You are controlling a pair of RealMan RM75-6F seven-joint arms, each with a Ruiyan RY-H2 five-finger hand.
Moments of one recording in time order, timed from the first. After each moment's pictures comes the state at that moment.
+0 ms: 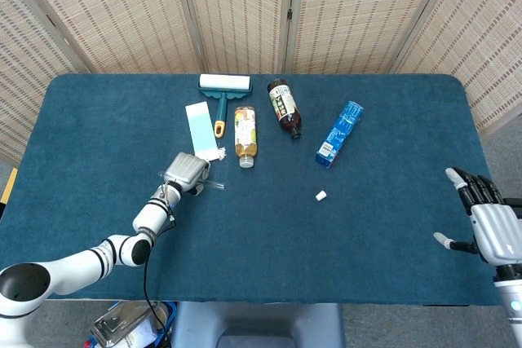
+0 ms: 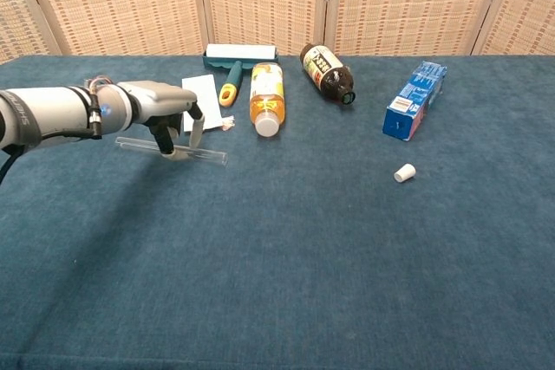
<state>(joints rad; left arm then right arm) -1.03 -1.68 -0.18 -1.04 0.81 0.62 0.48 0.14 -0.93 0.07 -1.78 -1.46 1.38 0.09</state>
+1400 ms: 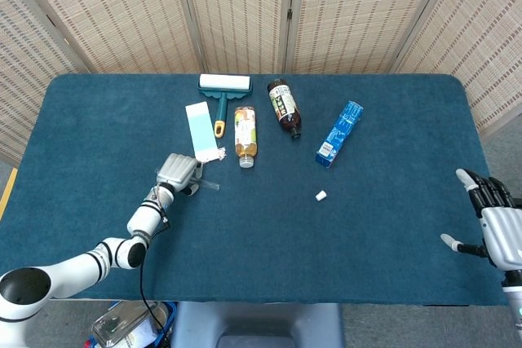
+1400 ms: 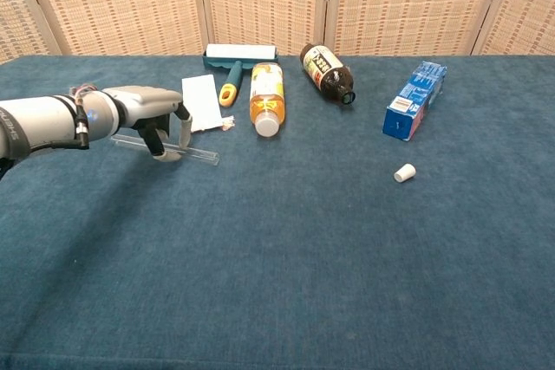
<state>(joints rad) -0.98 -1.69 -0.17 -1.00 0.87 0.66 0.33 0.11 -0.91 0.07 -1.80 -1.46 1.42 0.09</state>
